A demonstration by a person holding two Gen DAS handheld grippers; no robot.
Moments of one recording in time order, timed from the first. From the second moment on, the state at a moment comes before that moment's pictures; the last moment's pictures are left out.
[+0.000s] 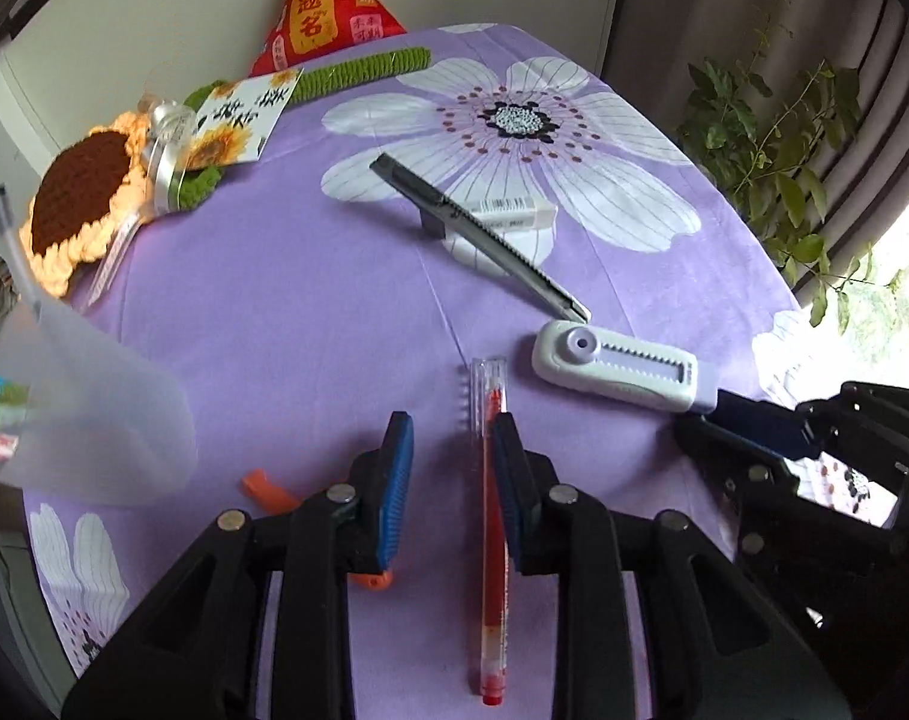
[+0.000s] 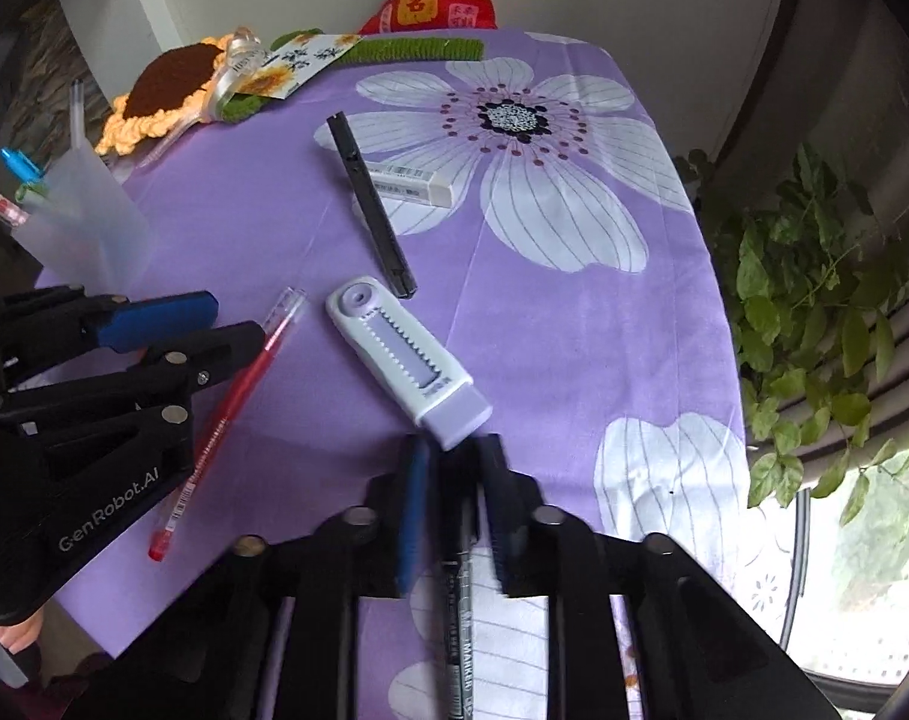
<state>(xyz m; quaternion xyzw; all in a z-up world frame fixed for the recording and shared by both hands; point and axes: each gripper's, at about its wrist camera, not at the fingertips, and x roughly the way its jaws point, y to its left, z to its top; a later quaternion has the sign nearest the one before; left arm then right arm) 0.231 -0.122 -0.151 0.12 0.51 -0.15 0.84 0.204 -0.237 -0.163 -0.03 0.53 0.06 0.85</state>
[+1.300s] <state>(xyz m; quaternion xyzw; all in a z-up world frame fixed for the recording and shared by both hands) 0.234 -0.107 -0.133 0.14 0.46 -0.10 0.87 0.149 -0.283 -0.095 0.07 0.45 0.06 0.89</state>
